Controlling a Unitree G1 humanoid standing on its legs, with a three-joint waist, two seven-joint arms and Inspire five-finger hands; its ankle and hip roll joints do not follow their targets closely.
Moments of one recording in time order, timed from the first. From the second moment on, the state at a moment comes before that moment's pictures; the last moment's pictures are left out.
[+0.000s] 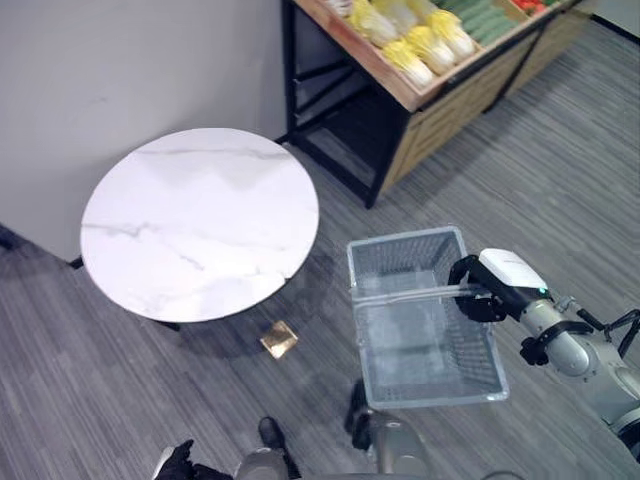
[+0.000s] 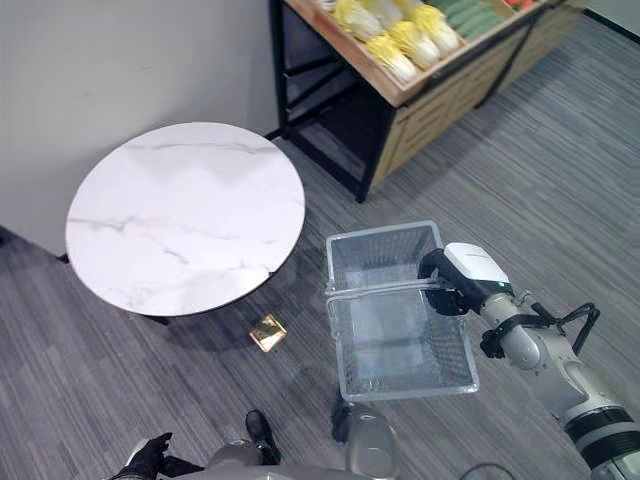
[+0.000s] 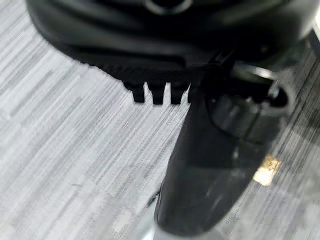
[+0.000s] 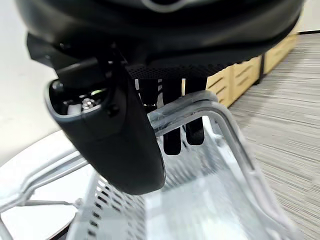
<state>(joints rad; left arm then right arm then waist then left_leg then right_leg) 0.03 0.32 -0.06 1.32 0.04 -0.07 0.12 -0.03 -0.96 0.22 0.15 -0.32 -0.20 -0.06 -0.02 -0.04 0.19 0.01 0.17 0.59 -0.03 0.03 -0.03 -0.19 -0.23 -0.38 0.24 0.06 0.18</state>
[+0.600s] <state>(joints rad) 0.04 0.25 -0.03 1.33 0.06 -0.06 0.11 0.21 -0.97 -0.01 0.15 -0.31 -0.19 -0.09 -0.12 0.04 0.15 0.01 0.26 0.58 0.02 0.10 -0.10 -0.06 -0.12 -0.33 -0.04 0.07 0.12</state>
